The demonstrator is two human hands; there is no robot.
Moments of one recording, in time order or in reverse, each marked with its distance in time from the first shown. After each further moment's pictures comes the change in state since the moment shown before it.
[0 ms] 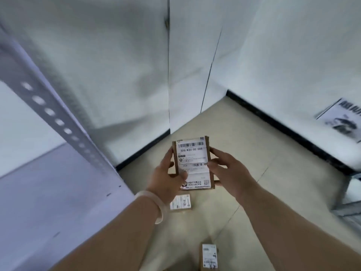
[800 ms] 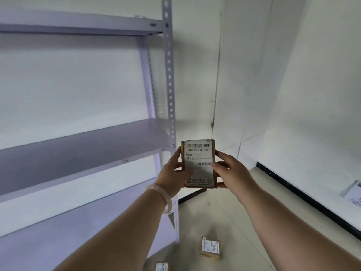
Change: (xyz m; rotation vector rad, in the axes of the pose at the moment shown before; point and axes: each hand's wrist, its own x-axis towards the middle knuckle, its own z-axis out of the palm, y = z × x) left_hand -0.345 0.242 -0.140 -0.028 0.246 0.242; right_hand -0.322 -0.241 -0.010 0.032 -0.178 -0.430
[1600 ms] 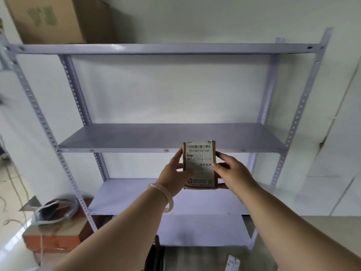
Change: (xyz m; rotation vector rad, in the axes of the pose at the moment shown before) left_hand -0.306 -0.049 -0.271 0.029 0.490 -0.085; right_hand -0.215 -0.095 0.295 -0.049 -0.485 -0.180
